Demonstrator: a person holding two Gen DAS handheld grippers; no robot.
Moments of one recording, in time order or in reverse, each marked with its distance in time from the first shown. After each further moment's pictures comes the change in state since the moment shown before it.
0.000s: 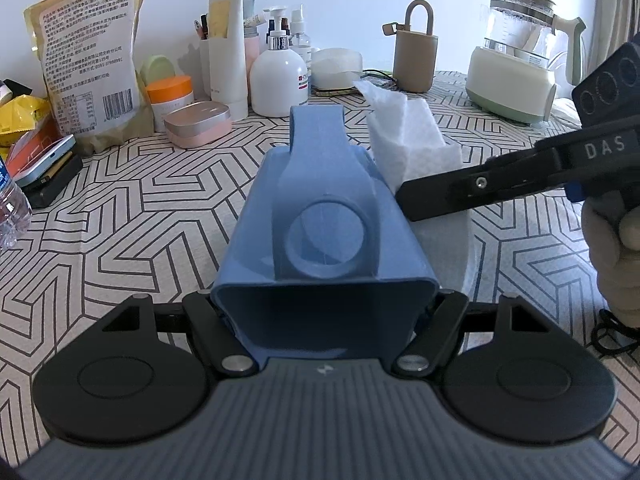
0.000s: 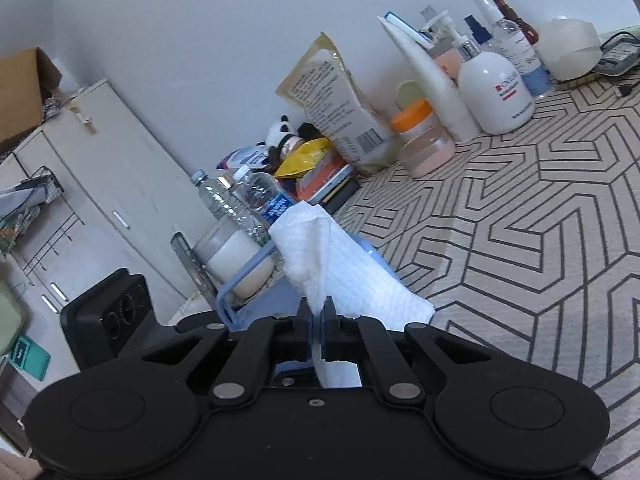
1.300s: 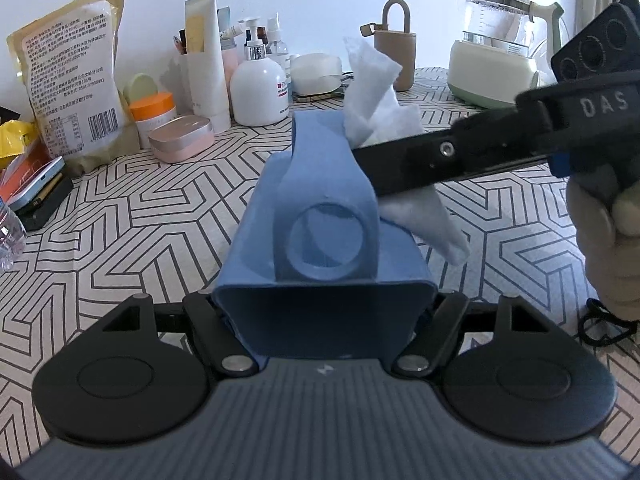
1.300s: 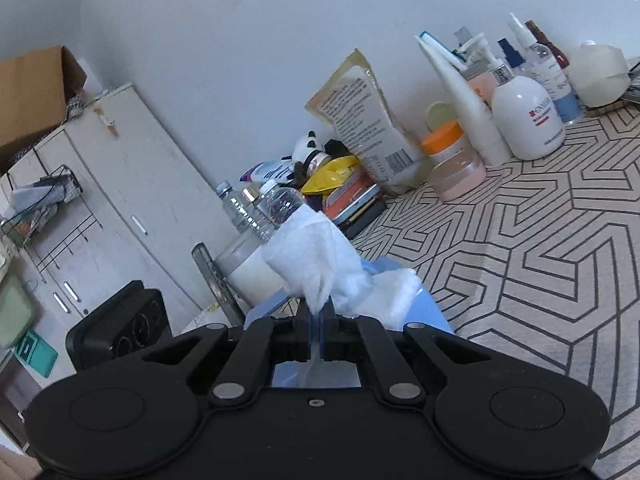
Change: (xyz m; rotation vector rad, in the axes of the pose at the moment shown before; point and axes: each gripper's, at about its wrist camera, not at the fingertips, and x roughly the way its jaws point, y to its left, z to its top) left arm -0.004 -0.013 -0.003 0.075 -0.015 -0.006; right arm 0.007 0.013 0.004 -0.064 -0.045 0.078
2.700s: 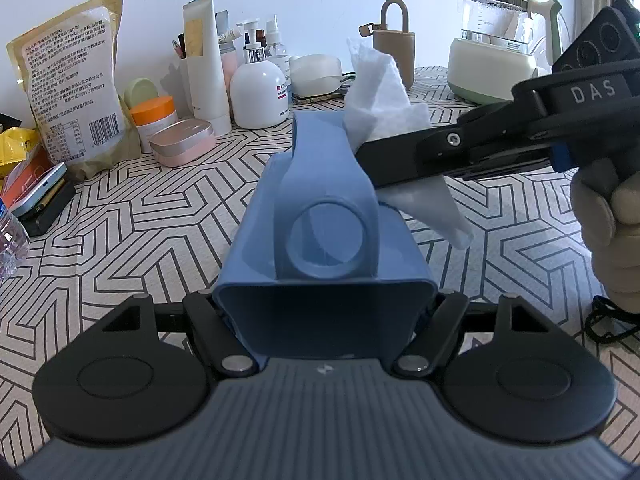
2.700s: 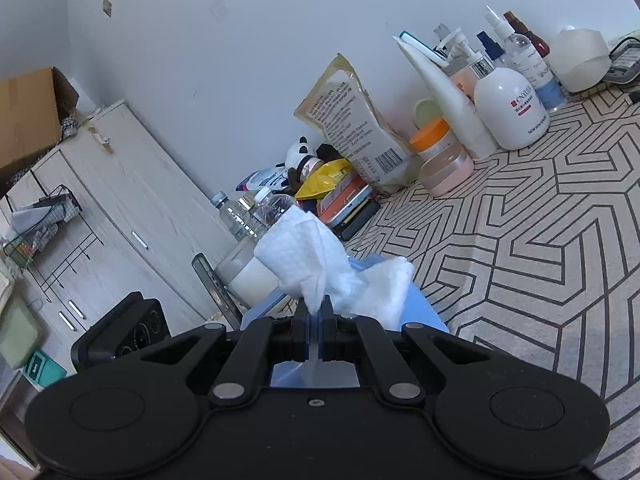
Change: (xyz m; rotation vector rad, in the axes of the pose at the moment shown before) left arm -0.001 -0.004 0.000 0.012 -0.006 0.015; right arm -0.011 -0.011 -0.003 0.069 -0.026 -0.007
